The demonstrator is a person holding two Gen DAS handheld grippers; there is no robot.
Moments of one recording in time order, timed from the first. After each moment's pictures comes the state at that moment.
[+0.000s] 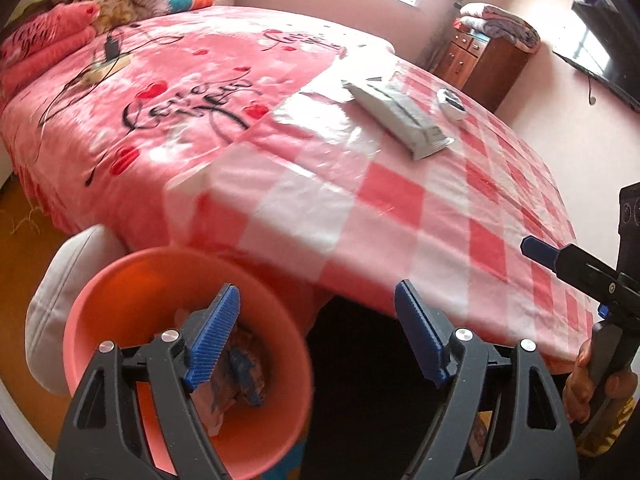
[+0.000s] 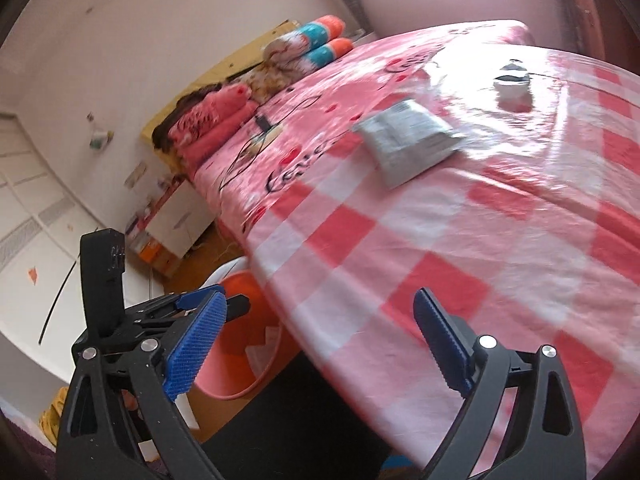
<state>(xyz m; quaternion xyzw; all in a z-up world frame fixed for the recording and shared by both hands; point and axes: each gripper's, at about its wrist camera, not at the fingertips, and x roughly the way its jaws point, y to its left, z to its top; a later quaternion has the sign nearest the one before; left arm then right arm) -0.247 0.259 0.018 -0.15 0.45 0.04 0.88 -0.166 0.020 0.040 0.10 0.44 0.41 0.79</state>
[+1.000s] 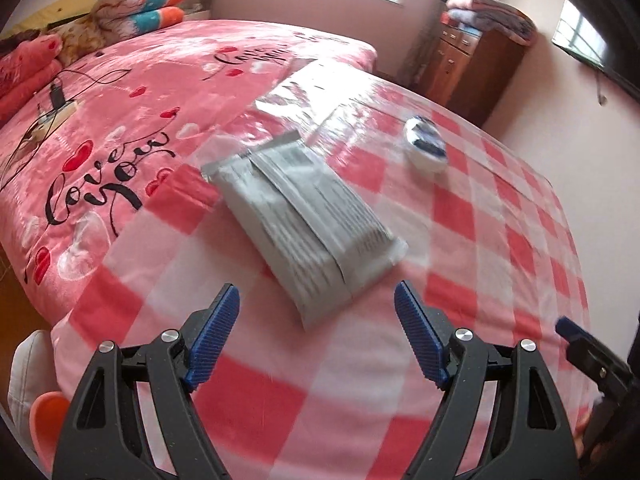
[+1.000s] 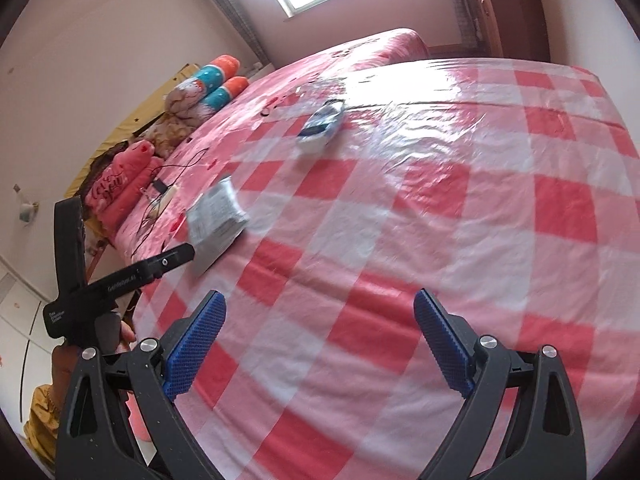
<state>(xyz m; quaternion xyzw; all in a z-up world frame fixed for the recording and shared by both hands) -0.073 0.188 0.032 -0.13 0.45 0.04 0.88 -0.066 -0.114 0.035 0.13 0.45 0.25 0.84</state>
